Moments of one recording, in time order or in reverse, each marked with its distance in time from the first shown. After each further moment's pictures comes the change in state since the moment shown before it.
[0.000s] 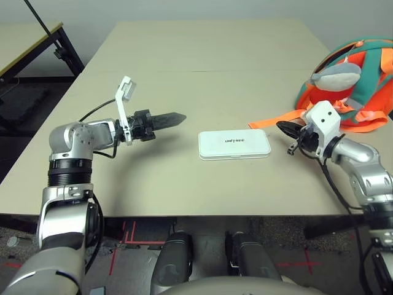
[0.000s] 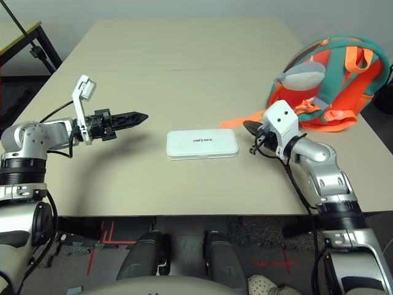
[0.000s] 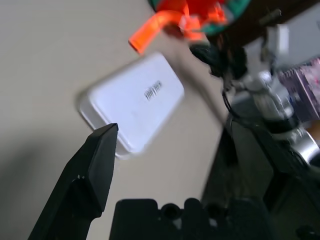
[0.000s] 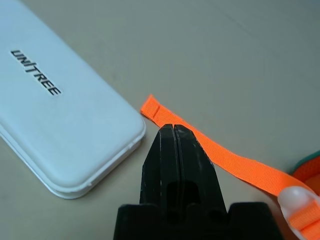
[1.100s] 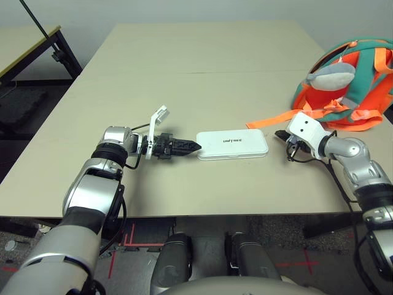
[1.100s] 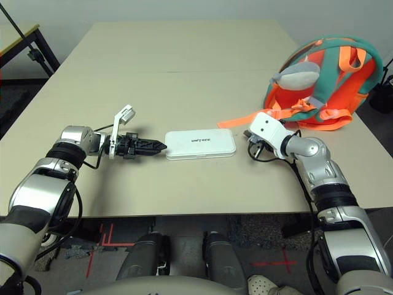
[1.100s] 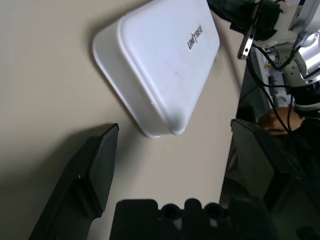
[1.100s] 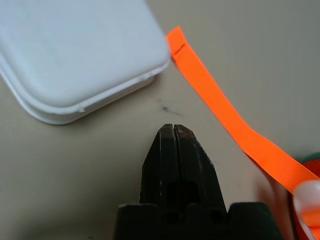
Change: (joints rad) left arm -0.211 -0.217 -0.196 0.715 0.417 -0.361 -0.286; right arm -0.114 0.004 0.137 0.301 -0.300 -0.238 0.016
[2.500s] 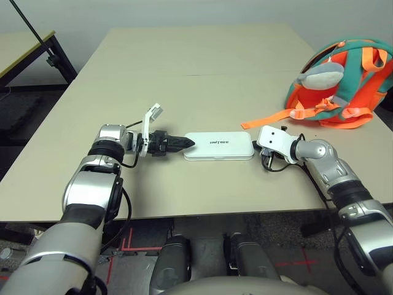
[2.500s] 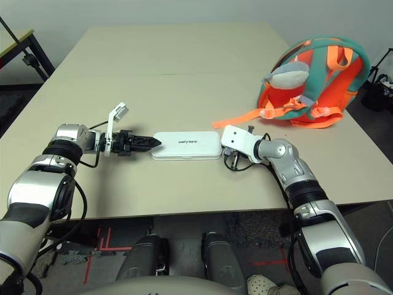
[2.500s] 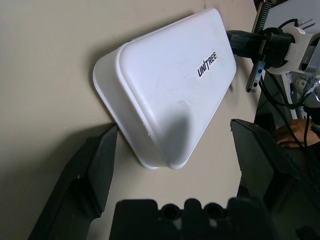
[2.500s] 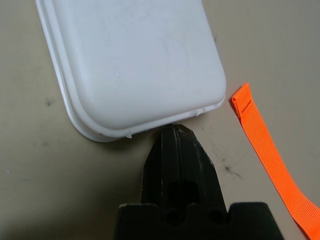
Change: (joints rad) left arm -0.025 -0.011 0.114 0.069 0.128 -0.026 0.021; right arm -0.036 0.139 0.082 0.014 -0.091 -0.051 0.063
